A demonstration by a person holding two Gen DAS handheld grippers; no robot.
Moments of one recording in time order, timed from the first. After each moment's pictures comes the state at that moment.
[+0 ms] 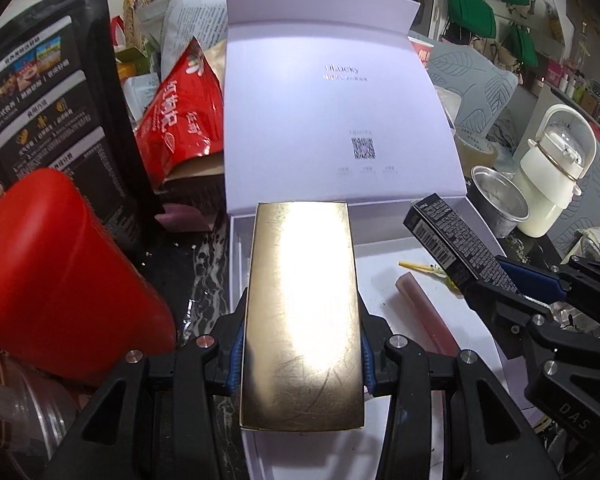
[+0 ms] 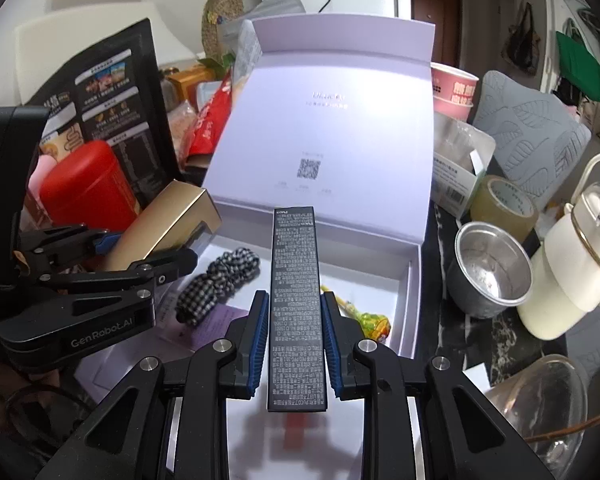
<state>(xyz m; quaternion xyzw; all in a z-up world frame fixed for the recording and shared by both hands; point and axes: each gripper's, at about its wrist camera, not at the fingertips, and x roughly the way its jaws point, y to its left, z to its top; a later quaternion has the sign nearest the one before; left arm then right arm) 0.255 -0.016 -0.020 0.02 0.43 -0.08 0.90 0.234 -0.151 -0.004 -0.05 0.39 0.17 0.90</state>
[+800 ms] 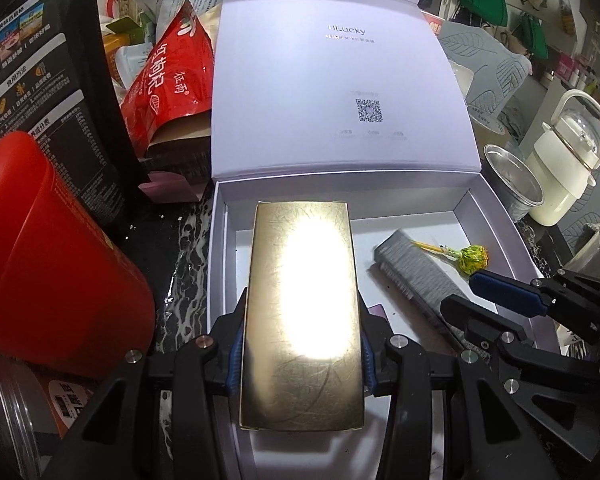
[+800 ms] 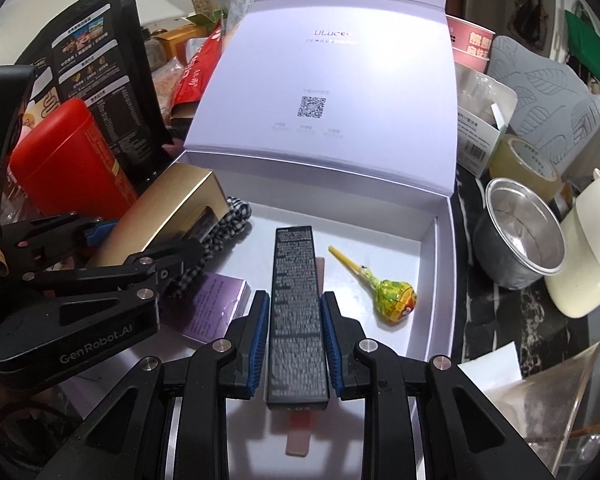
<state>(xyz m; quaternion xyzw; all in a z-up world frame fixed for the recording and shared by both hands) 0.264 -0.025 -0.042 0.02 0.46 -0.07 0.88 0.245 -0.143 -0.039 -0.05 0.44 0.16 0.88</state>
